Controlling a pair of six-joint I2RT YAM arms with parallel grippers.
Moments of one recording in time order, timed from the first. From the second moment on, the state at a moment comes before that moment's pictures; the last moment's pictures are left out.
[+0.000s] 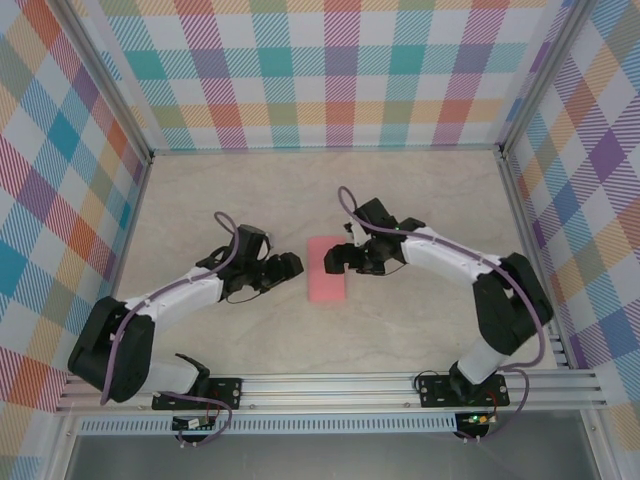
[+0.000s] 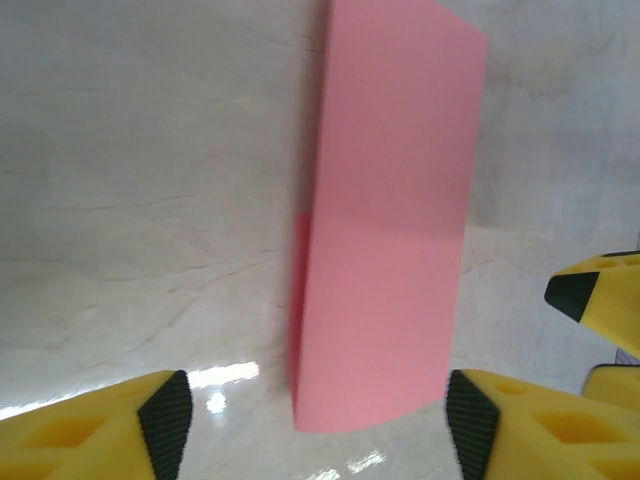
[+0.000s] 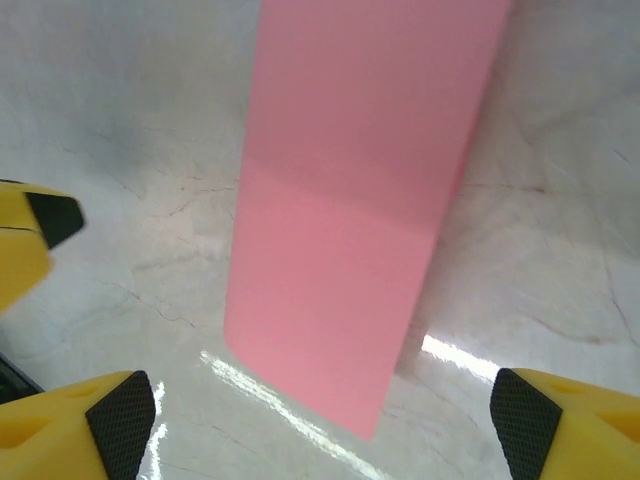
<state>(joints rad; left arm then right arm) -0.50 1.38 0.70 -0.20 0.35 -0.84 0.63 1.60 1.07 -0.57 -0.37 0.55</state>
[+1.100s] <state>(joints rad) -0.53 1.64 0.84 -0.03 0.40 -0.90 0.61 1.67 0.75 -0.05 -0.61 1.05</state>
